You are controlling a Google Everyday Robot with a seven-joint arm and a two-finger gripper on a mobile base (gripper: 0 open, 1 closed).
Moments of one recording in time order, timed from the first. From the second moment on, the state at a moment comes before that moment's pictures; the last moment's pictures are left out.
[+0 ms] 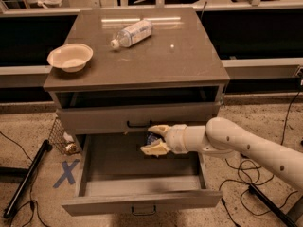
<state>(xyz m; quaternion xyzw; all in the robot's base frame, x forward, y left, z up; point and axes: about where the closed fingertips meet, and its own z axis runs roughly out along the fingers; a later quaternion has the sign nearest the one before) 0.564 -0.002 0.615 -0.50 0.68 0.30 0.45</state>
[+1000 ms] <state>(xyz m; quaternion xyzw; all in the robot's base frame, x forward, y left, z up) 0.554 -0.030 0.724 -0.55 0.60 0.28 0.50</state>
